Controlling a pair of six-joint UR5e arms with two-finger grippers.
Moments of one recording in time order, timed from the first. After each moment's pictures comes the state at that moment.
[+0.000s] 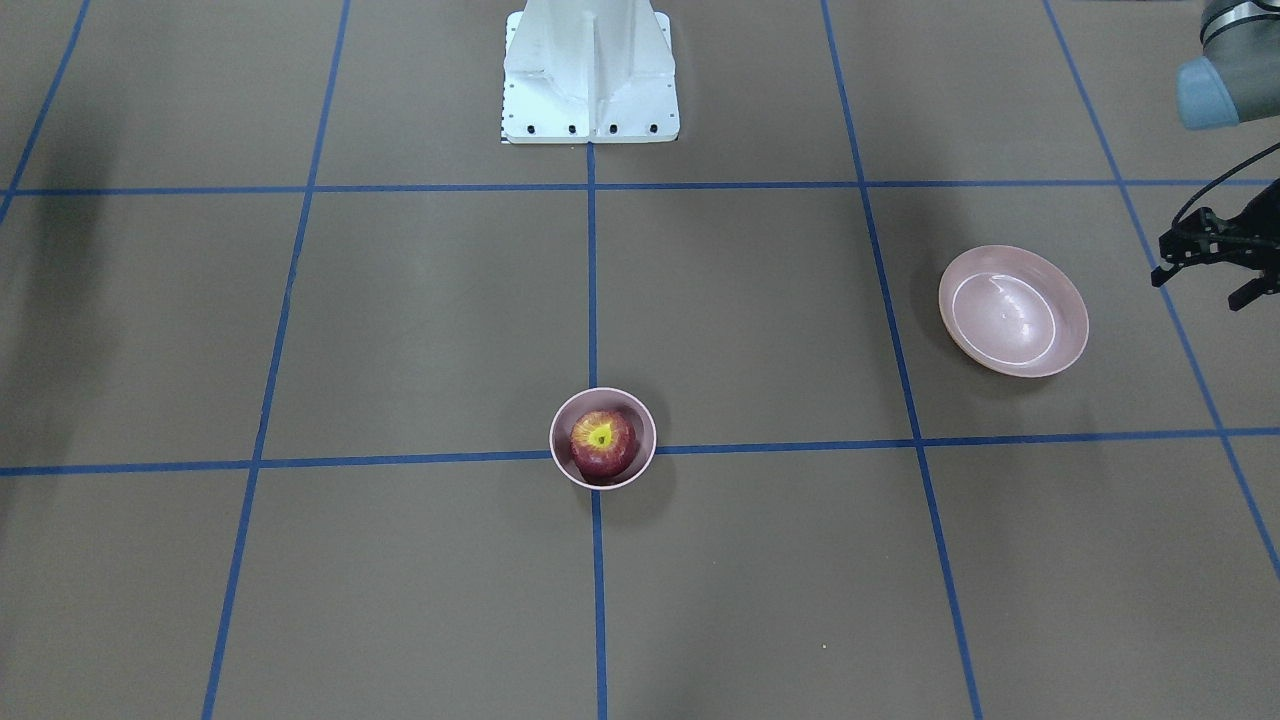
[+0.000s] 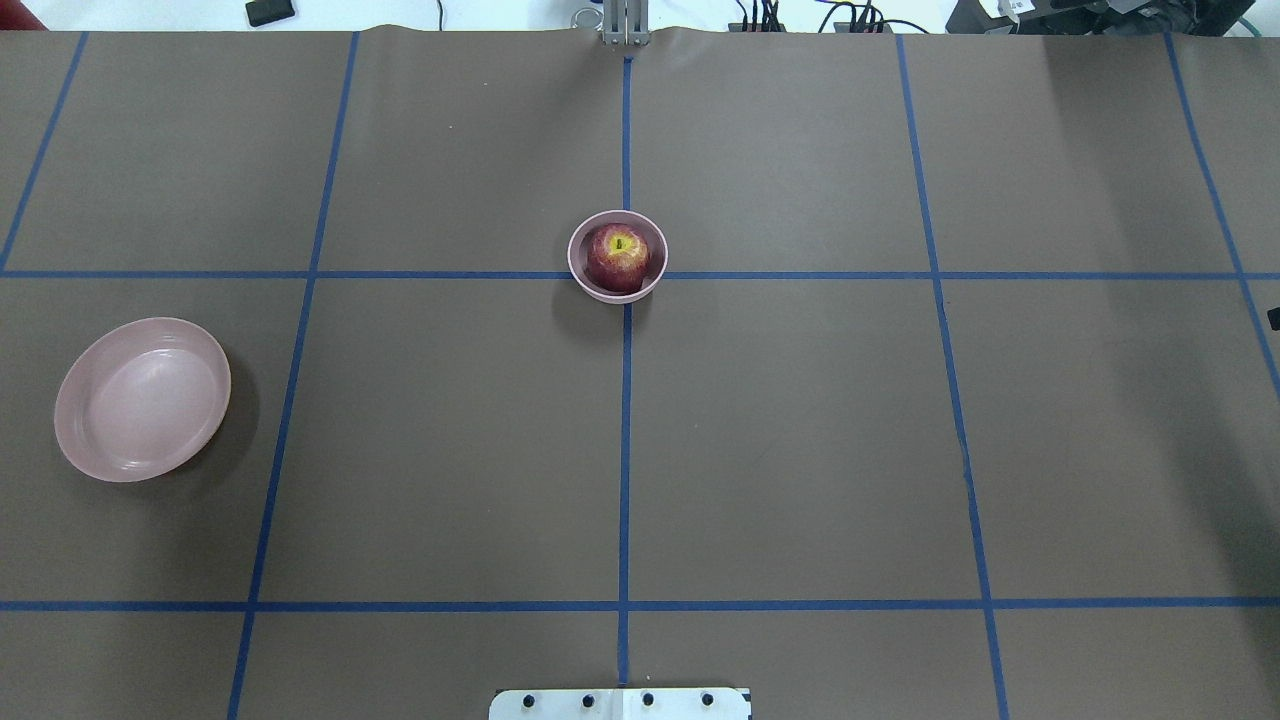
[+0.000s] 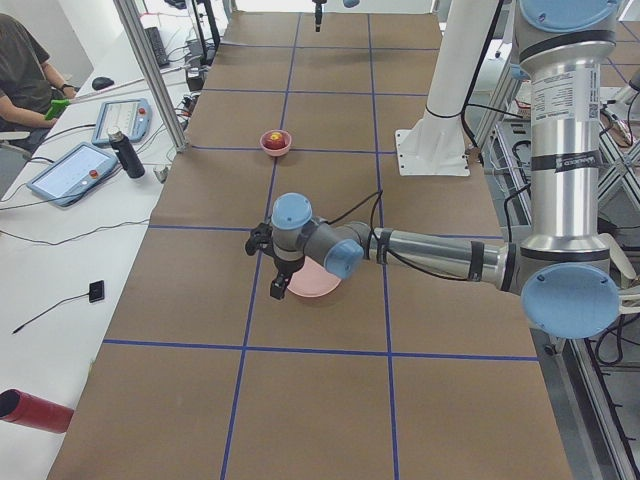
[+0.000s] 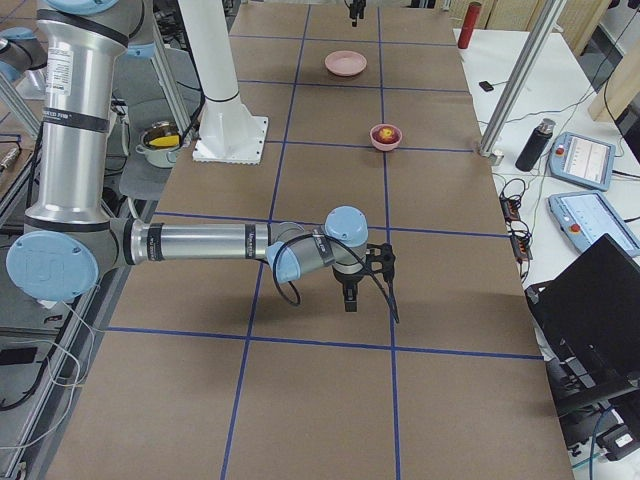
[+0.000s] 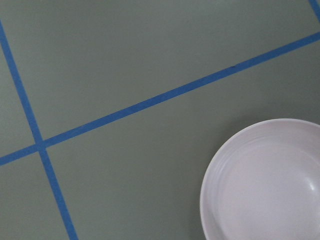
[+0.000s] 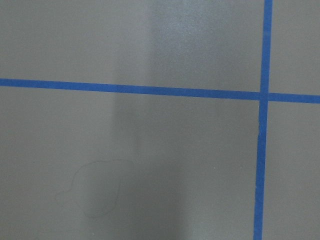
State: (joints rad) left arm -1.29 -1.48 -1.66 -2.04 -2.37 -0.21; right arm 1.35 -1.72 1.73 -1.19 2.35 0.38
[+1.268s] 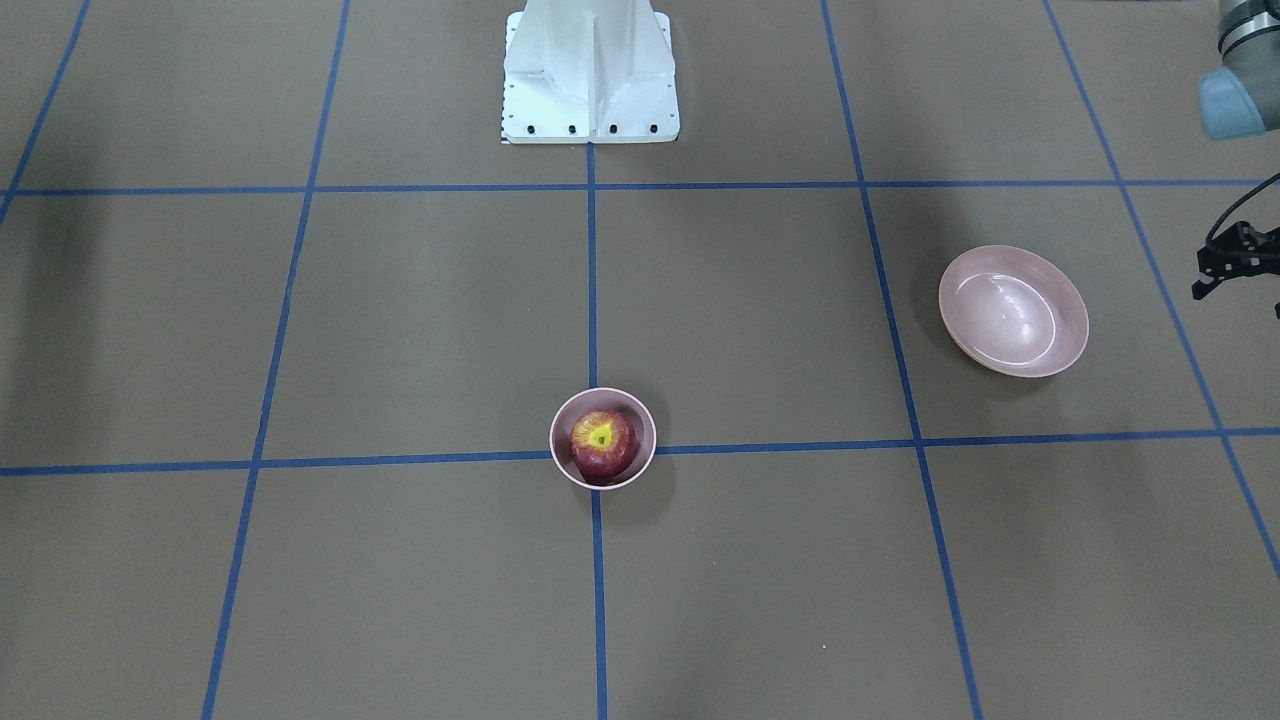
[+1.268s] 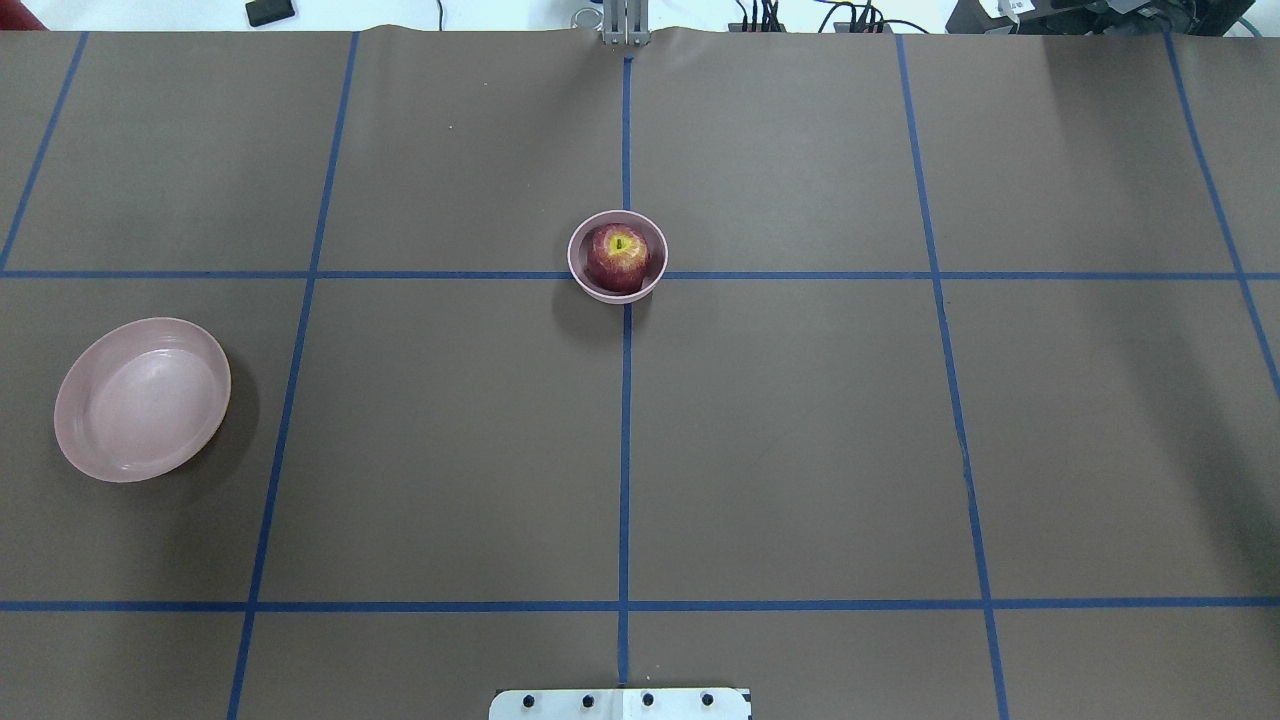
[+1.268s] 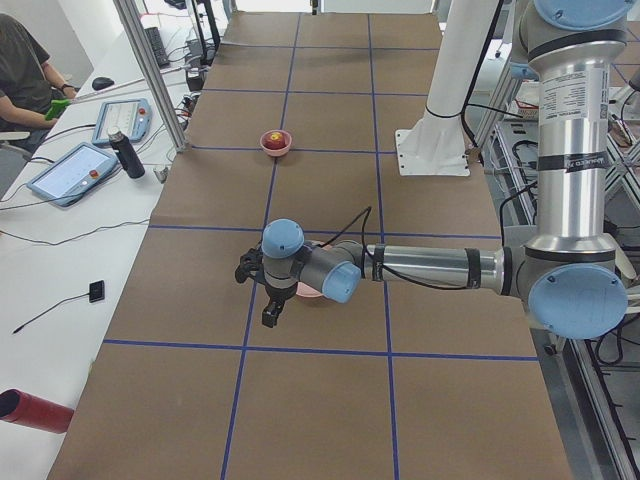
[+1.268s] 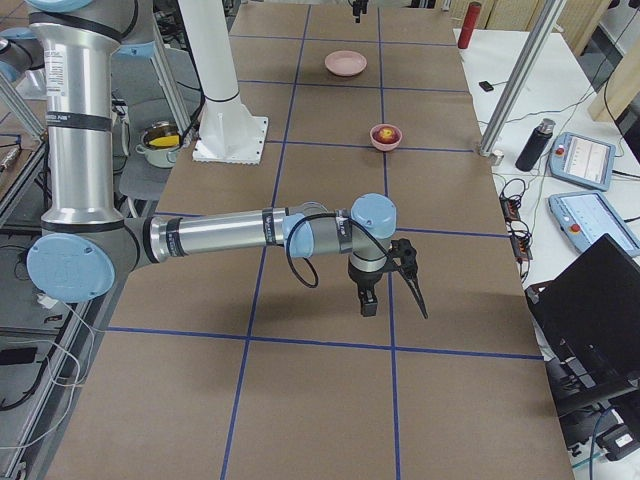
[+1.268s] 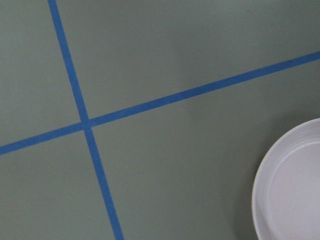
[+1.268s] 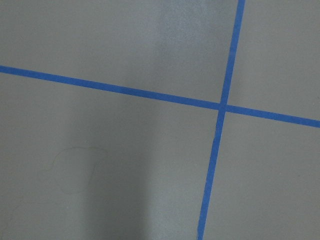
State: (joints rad) left arm -1.32 -1.50 -1.63 -1.98 -2.26 -0.08; right arm 1.47 -1.60 1.75 -1.59 2.32 -0.02
